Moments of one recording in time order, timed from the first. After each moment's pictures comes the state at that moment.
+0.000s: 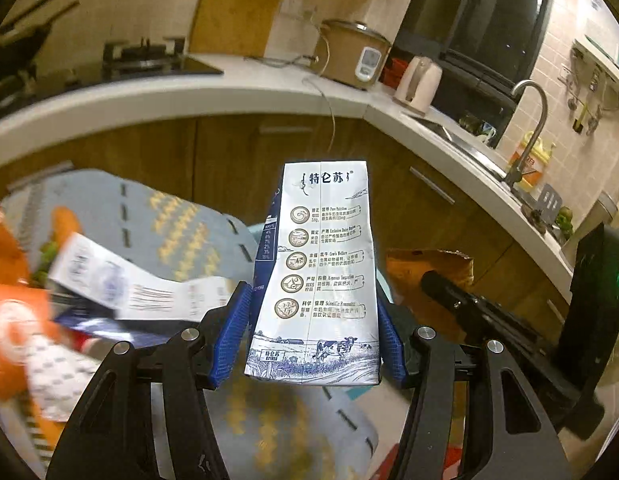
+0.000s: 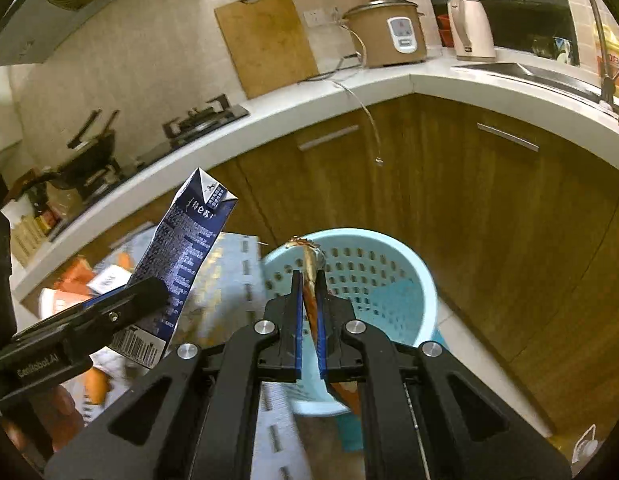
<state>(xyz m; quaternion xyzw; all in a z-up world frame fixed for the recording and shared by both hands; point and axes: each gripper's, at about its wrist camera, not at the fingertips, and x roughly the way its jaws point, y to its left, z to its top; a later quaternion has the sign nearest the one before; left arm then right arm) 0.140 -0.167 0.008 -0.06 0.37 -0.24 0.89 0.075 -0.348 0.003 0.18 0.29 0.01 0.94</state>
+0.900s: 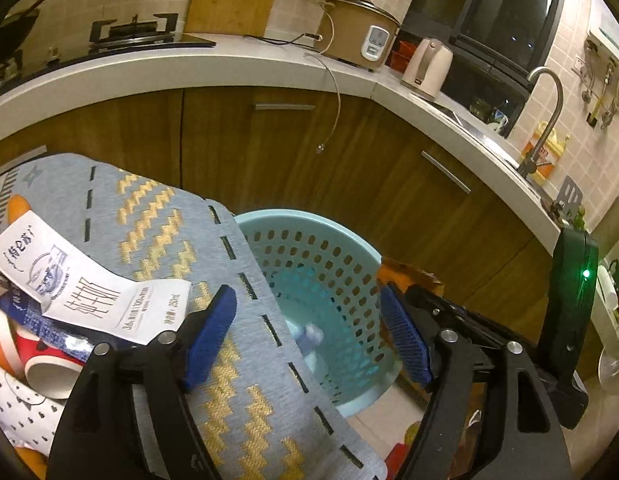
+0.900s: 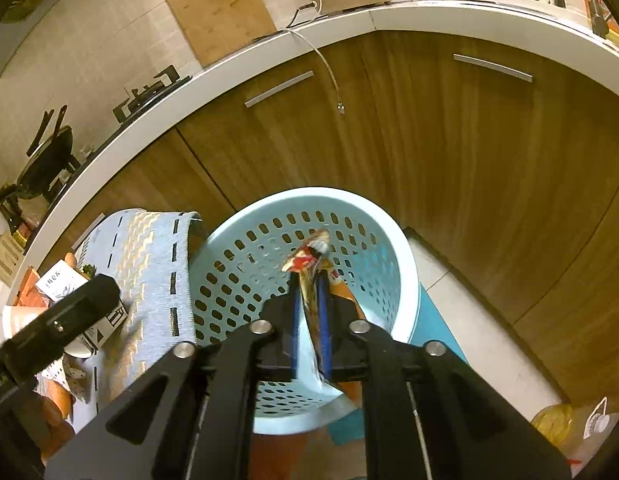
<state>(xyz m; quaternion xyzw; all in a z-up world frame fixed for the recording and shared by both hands) 0.168 -0.188 -0.018 -0.06 0.39 -0.24 0.89 0.120 -0.381 -0.052 0.22 0.36 -0.01 0.91</state>
